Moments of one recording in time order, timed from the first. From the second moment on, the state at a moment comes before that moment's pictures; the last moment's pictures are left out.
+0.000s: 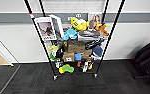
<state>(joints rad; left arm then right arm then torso) 1.12 2.60 -2.23 -0.09 -0.01 -0.21 -1.21 2.90 -2.45 0.02 0.06 -0.02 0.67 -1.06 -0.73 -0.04</state>
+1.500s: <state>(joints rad) 0.99 2.63 -2.23 -0.10 0.17 -0.21 -1.21 2.90 -2.43 0.03 0.03 -0.01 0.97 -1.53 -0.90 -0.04</state>
